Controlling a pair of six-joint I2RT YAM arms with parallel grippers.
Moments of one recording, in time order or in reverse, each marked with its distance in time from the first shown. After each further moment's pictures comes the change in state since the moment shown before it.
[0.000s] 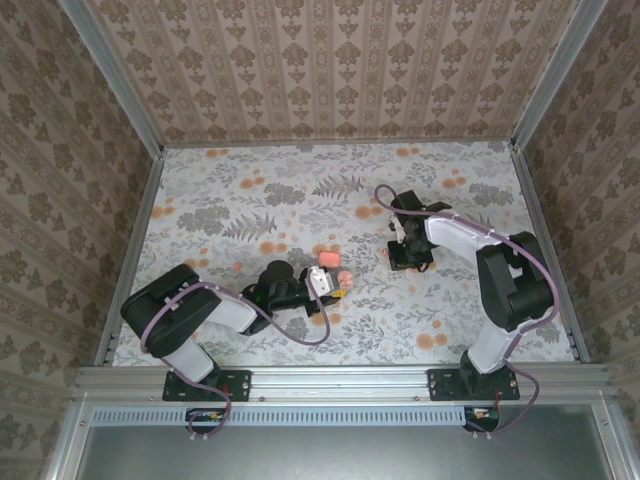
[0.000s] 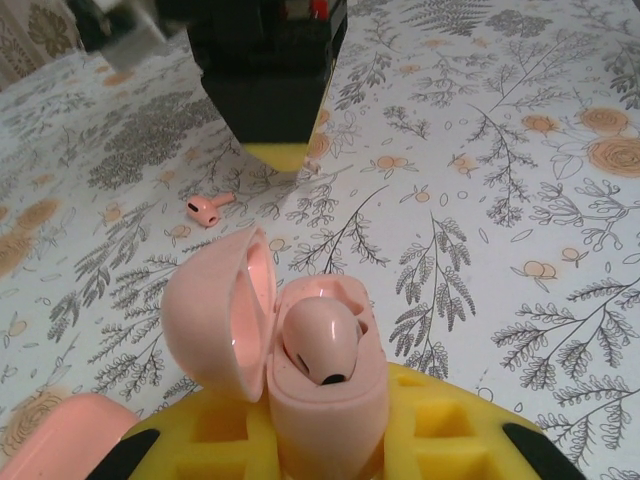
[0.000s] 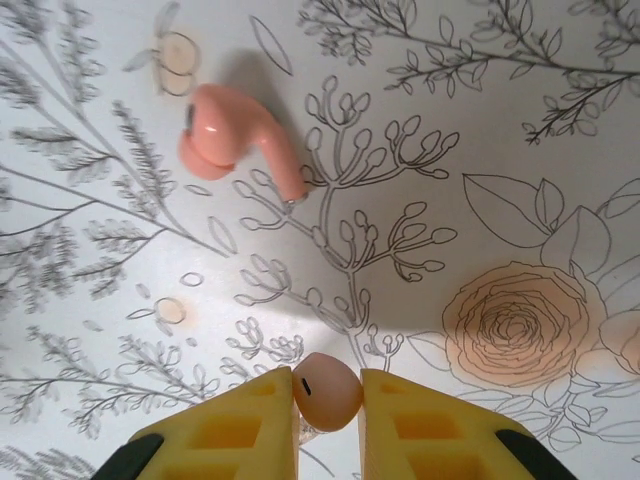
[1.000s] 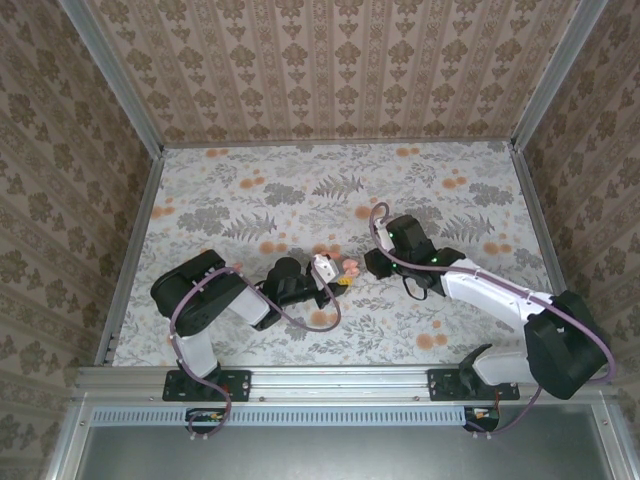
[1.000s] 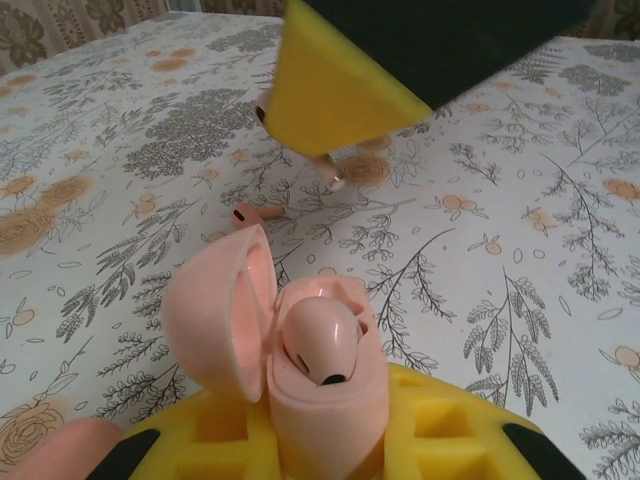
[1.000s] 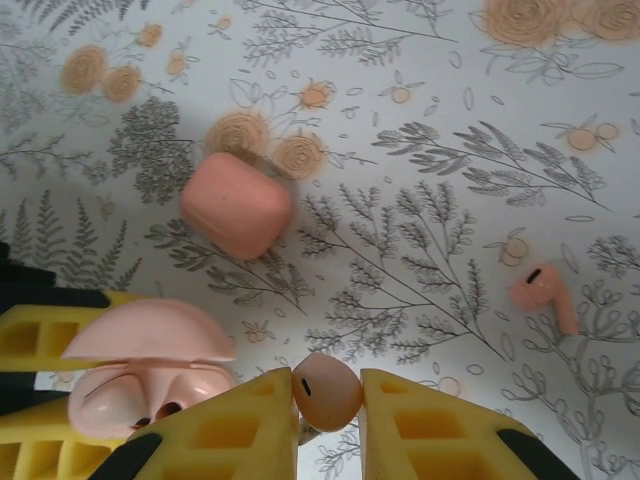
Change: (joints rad) left arm 0.000 0.178 0.075 0.178 -0.068 -0.178; right arm 0.227 -0.405 -0.352 0.561 0.002 0.023
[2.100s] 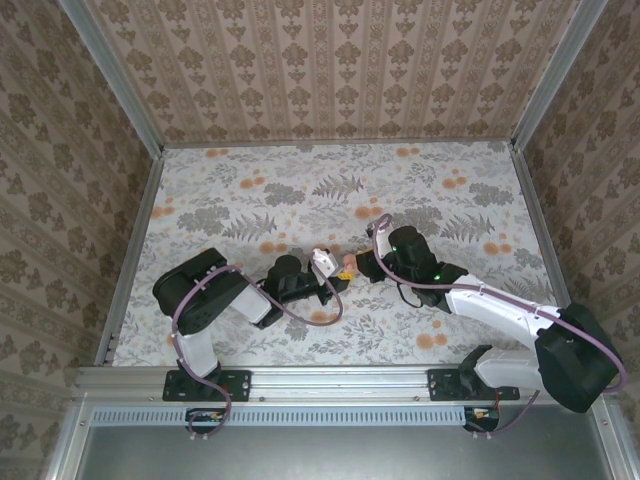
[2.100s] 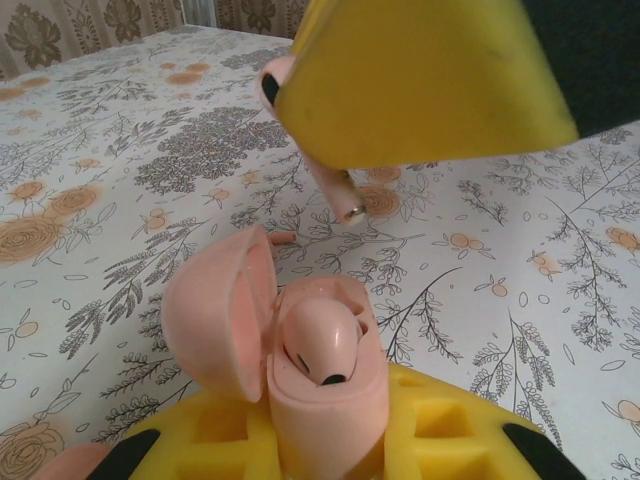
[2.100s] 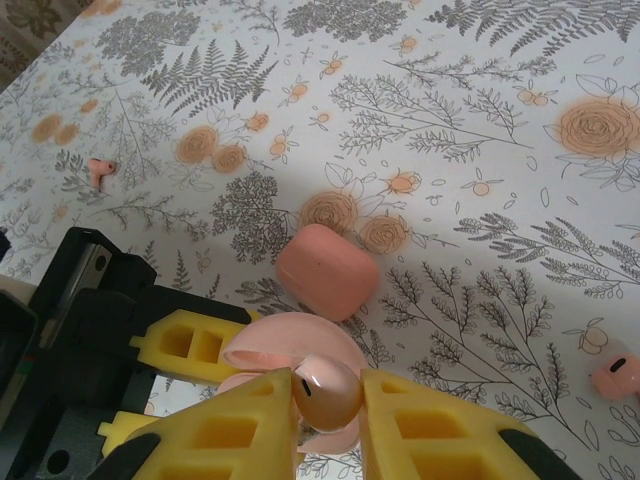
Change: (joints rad) left arm 0.008 0.013 0.022 0.029 0.000 -0.084; right arm 0.068 -0.083 -0.114 0.252 0.000 0.011
